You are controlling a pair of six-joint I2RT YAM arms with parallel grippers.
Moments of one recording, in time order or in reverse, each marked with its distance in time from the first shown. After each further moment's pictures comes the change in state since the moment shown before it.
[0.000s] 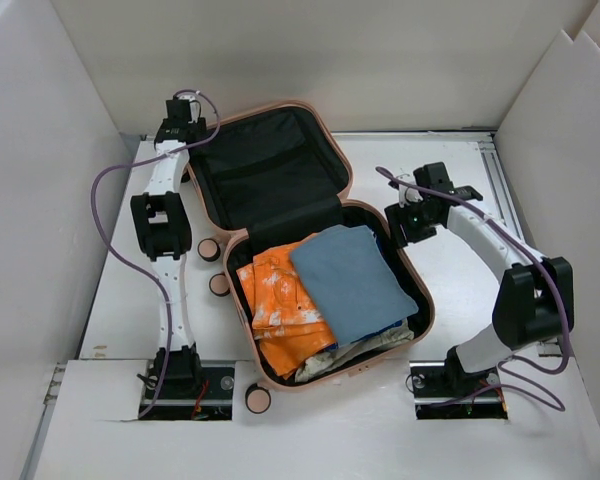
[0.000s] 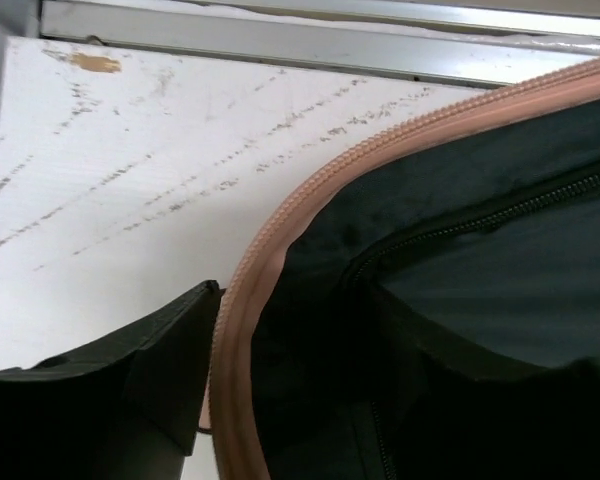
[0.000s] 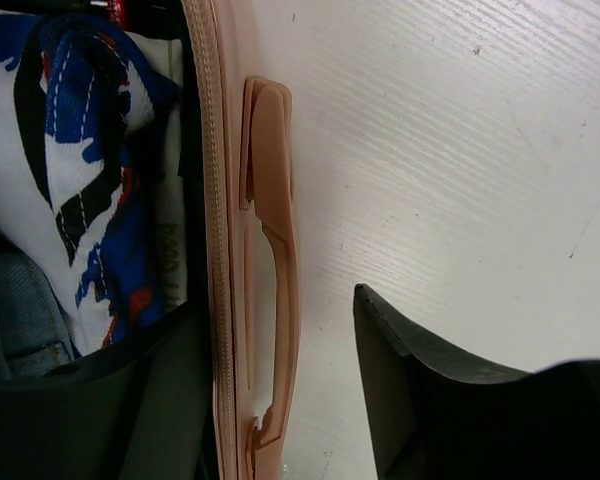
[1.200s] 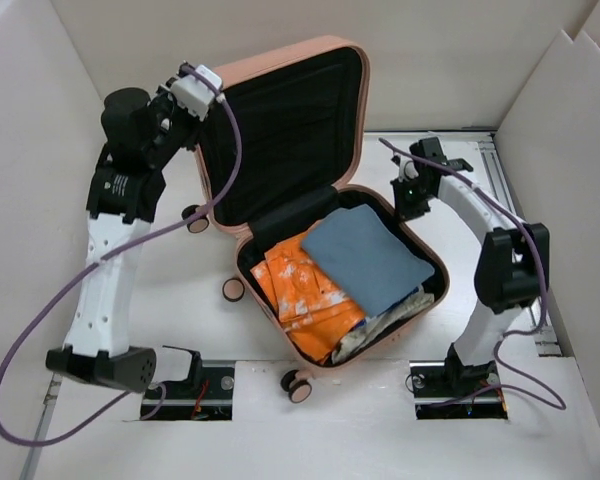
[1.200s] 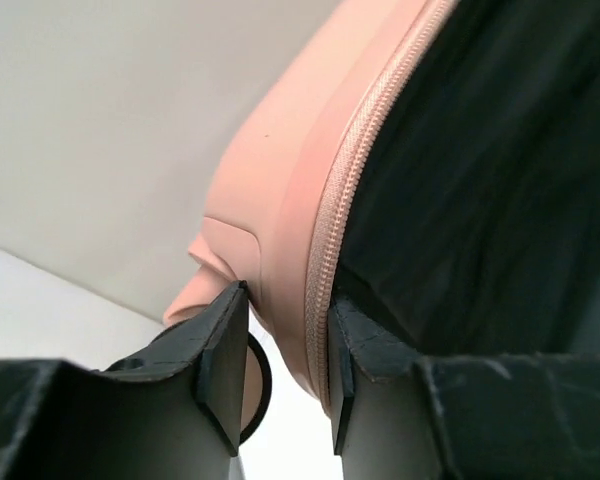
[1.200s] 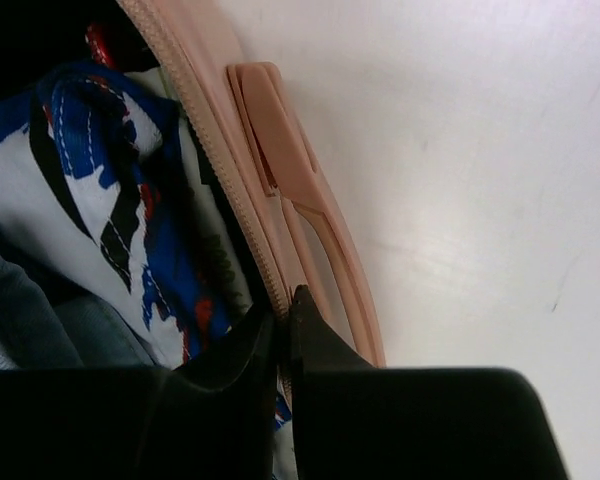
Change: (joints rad) left arm -0.234 -1.141 -0.562 -0.012 0.319 0.467; right arm -0.037 0.191 0.215 -0.041 -0.033 0.159
